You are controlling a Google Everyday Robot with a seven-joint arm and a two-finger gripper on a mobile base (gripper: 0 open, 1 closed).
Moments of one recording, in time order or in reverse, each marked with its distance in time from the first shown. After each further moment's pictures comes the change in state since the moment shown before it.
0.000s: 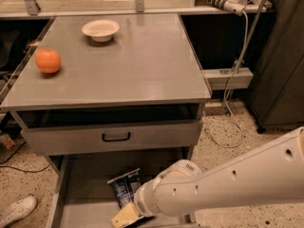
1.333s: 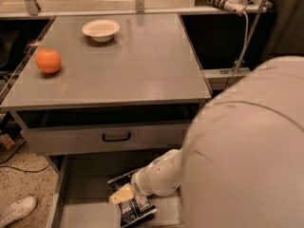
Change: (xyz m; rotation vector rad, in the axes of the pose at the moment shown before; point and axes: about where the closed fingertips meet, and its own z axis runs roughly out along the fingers) arm -0.042 -0.052 0.062 0.030 -0.050 0.061
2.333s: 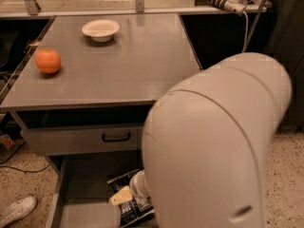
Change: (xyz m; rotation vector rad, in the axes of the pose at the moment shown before) arm 0.013 -0.006 0.026 0.017 0.043 0.056
